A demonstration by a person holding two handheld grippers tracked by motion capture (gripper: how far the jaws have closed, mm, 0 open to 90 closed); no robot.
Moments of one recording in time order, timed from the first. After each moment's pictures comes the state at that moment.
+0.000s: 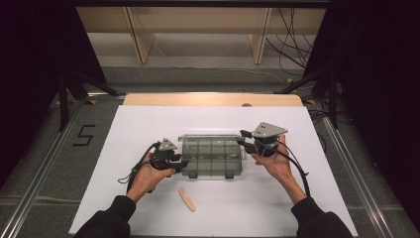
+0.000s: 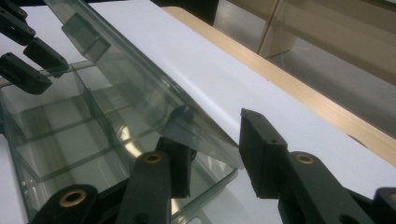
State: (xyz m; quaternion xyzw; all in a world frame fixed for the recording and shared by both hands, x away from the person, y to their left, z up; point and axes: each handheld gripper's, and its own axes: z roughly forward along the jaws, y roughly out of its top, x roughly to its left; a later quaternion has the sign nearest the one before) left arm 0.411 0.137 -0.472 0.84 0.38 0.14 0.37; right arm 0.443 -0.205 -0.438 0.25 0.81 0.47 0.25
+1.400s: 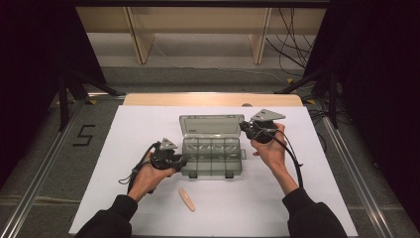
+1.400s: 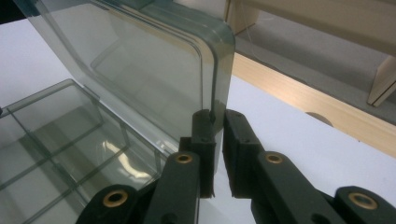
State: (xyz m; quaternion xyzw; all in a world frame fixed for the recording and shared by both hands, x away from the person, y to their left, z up) left arm 0.408 0.135 -0.470 0.83 0.40 0.13 0.36; right arm 0.467 -0.197 -0.417 0.36 0.79 0.43 0.25
